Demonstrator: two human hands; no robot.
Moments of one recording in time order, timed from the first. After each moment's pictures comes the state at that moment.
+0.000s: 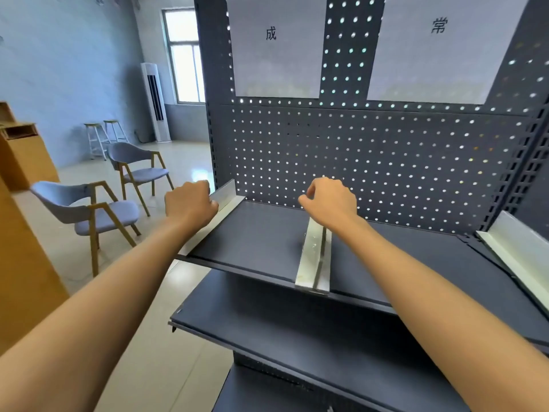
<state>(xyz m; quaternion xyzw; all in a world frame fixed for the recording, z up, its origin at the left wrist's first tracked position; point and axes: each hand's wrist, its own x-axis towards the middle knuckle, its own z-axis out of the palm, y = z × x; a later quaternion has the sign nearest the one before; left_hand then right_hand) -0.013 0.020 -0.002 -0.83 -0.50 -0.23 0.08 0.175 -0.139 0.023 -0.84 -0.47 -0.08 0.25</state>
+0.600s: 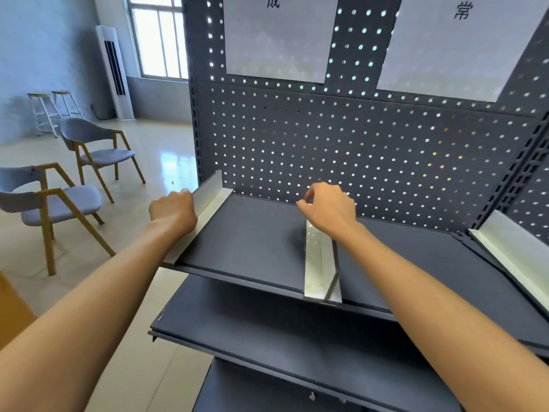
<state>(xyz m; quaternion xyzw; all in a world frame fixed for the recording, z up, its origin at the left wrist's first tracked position) -0.004 0.080 -0.041 -0.84 -0.53 -0.10 0.05 0.178 -0.104 0.005 -0.88 -0.43 -0.07 0.20</state>
